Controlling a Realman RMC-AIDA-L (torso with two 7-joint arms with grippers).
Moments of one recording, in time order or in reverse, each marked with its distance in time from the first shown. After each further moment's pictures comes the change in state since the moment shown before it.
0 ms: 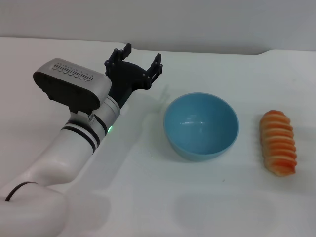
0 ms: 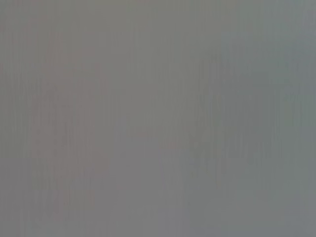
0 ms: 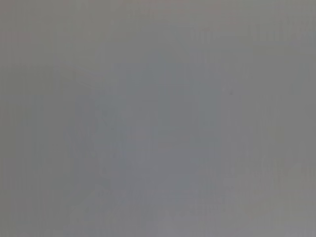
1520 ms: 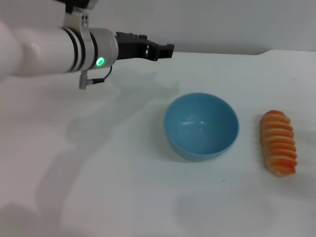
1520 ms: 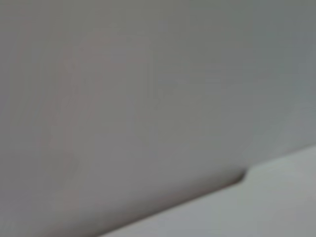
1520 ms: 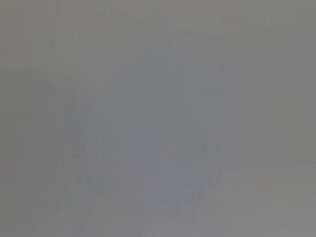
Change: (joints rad) left arm -0.011 0.022 -0.897 0.588 0.227 1.437 0.224; right arm -0.023 -0.002 0.006 -0.002 0.002 -0.012 0.021
